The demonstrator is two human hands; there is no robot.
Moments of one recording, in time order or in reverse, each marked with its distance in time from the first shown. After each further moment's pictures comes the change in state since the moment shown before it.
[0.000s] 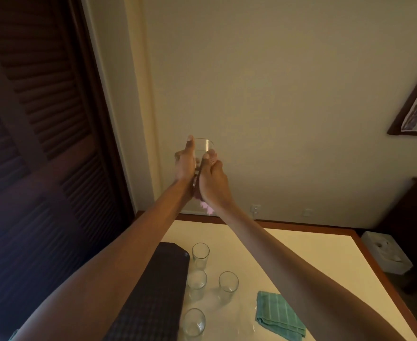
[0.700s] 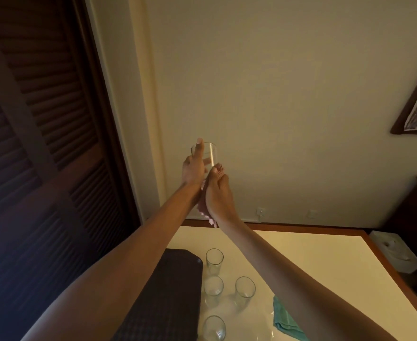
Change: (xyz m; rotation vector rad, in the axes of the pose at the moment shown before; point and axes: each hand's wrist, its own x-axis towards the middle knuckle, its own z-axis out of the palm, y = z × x) left_hand -0.001 0.022 -0.023 0.116 -0.013 0.021; right_hand -0.018 -0.005 0.034 0.248 -0.049 0.161
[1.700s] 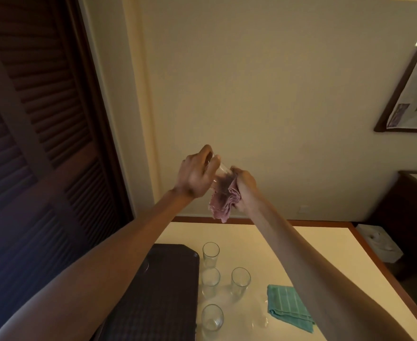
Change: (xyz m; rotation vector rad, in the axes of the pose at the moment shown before) left_hand -0.002 -0.017 -0.020 0.773 -0.121 0.920; right_hand 0.006 -0.027 -0.053 0.232 0.192 0.456
